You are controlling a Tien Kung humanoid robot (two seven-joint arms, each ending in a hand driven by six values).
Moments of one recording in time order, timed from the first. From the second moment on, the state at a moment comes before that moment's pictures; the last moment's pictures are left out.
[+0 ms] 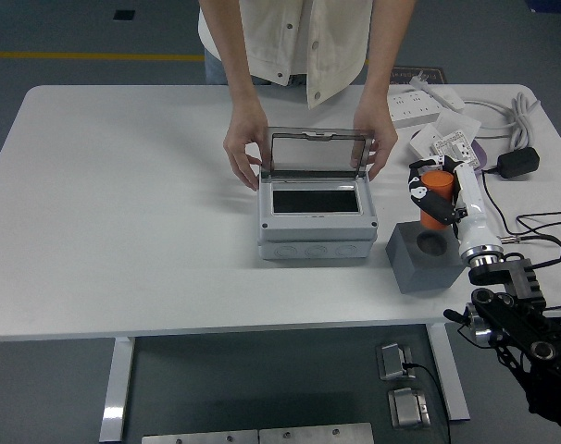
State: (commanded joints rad) left arm 0.04 0.28 -0.80 -0.18 0.89 0.09 0.06; right arm 0.27 -0.30 1.02 1.19 -1.16 -0.47 0.30
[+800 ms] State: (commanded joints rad) left arm 0.04 0.29 -0.82 -0.18 0.92 0.09 0.09; right arm 0.57 -0.34 0.74 1.22 -1.93 -0.23 -0.19
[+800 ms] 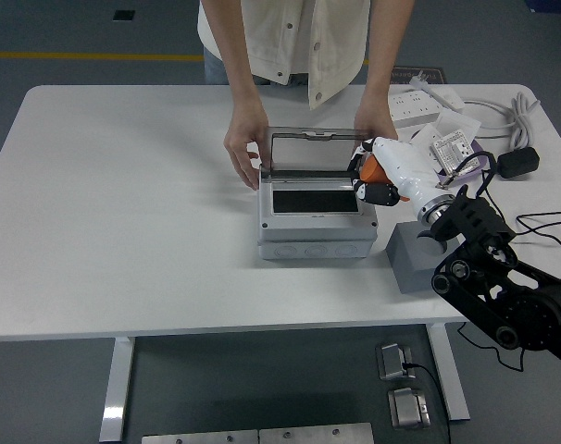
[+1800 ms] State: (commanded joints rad) left arm 0.04 0.29 -0.83 -0.18 0.93 0.08 0.10; right arm 0.77 -0.18 0.52 1.00 -1.88 -0.25 -0.16
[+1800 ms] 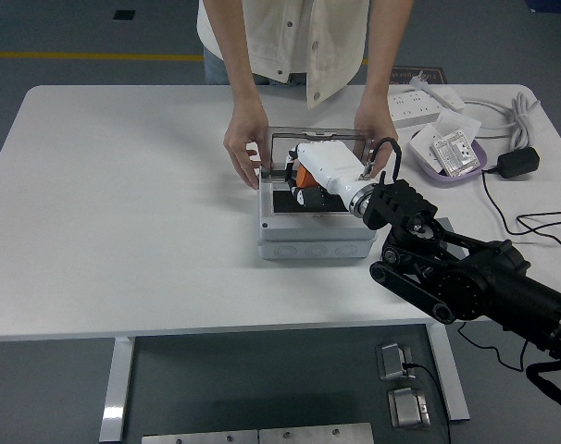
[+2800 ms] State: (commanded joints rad) left arm 0.03 0.29 -0.83 -0.18 0.93 0.08 0.10; right arm 0.76 -0.18 0.53 0.98 -1.81 -0.26 -0.12
